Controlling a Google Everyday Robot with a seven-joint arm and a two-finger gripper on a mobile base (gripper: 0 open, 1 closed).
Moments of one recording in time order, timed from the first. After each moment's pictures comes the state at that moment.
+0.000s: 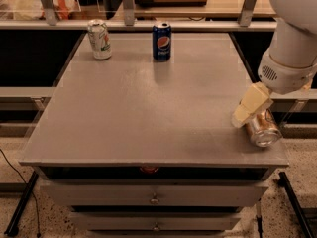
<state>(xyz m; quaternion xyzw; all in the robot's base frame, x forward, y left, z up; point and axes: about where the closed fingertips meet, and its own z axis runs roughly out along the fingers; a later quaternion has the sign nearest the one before) 0.474 -0.272 0.879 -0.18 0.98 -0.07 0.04</state>
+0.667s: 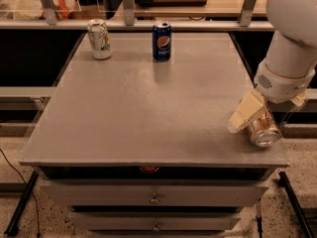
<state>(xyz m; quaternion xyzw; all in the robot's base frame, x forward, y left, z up) 0.473 -0.267 0.854 -0.17 0.98 -0.05 0.02</state>
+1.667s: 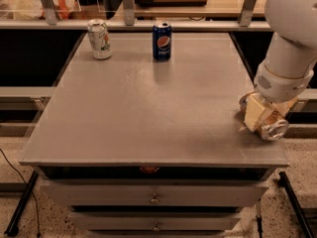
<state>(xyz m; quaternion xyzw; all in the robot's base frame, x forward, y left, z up) 0.475 -0.272 0.847 -0.16 0.99 -0.05 0.01</state>
